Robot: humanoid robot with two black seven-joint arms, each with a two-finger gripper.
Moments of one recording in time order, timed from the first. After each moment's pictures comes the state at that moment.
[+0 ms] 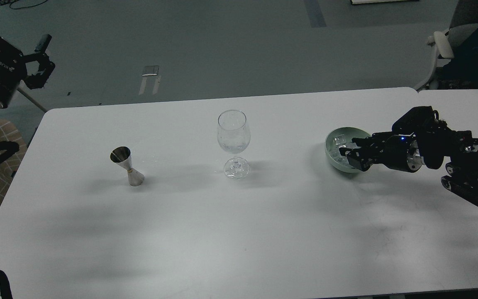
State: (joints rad) left arm -0.47 0.43 -1.72 -1.13 0.61 -0.46 0.09; right arm 0.92 -0.51 -0.02 0.72 -1.71 -0.08 0.49
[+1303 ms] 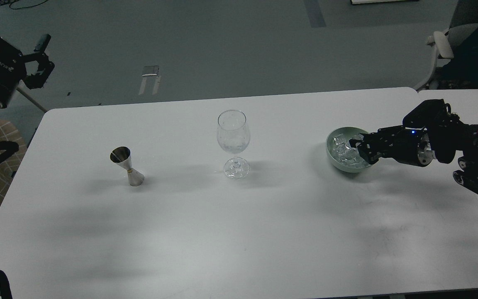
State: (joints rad) left arm -0.47 0.43 -1.73 -1.13 0.62 -0.46 0.09; right arm 0.97 -0.61 -0.03 0.81 -1.70 -0.08 0.49
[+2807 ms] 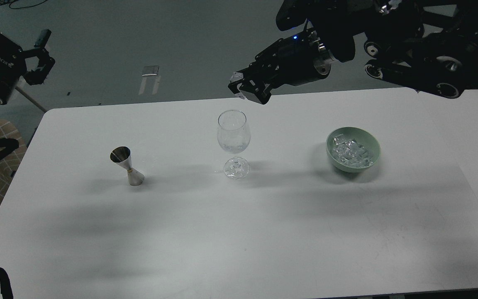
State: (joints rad) left arm -0.48 0.43 -1.72 -1.14 0.62 -0.46 0.09; right arm 1.78 -0.30 -0.38 1.06 -1.41 0.27 0.49
